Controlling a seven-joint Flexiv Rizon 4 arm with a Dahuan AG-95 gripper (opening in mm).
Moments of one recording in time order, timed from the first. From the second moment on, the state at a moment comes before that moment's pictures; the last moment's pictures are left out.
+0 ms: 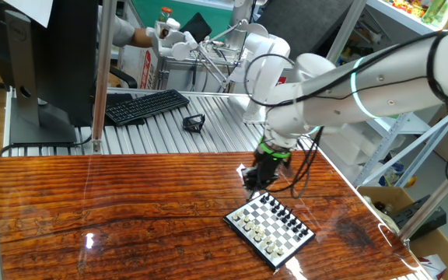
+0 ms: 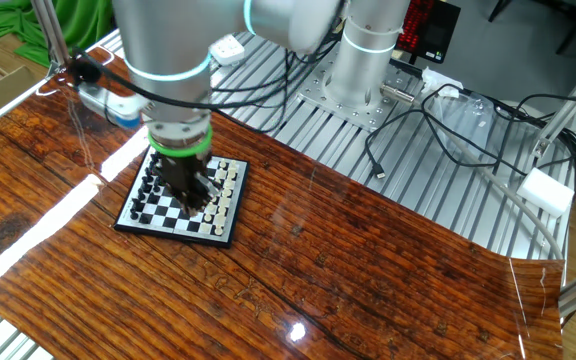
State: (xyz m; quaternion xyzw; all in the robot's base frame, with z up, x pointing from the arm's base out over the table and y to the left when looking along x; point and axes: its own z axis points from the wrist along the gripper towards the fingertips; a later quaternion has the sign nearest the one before) arm 0.577 -0.091 0.078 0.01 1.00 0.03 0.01
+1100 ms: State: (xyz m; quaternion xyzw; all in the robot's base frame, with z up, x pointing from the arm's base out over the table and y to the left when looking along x) arm 0.581 -0.145 0.072 -0.04 1.00 0.02 0.04
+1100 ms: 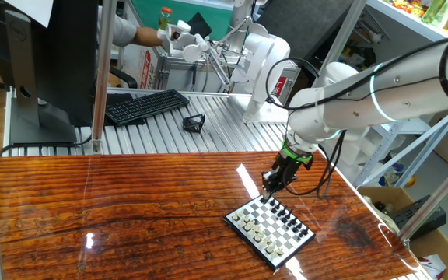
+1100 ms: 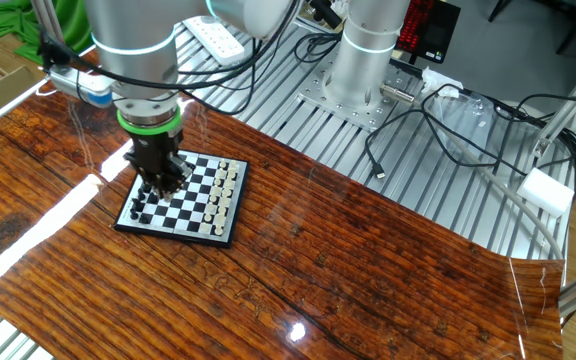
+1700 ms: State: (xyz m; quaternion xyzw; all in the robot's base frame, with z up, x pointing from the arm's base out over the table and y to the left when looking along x) arm 0.599 -0.165 0.069 -0.06 1.00 0.02 0.04
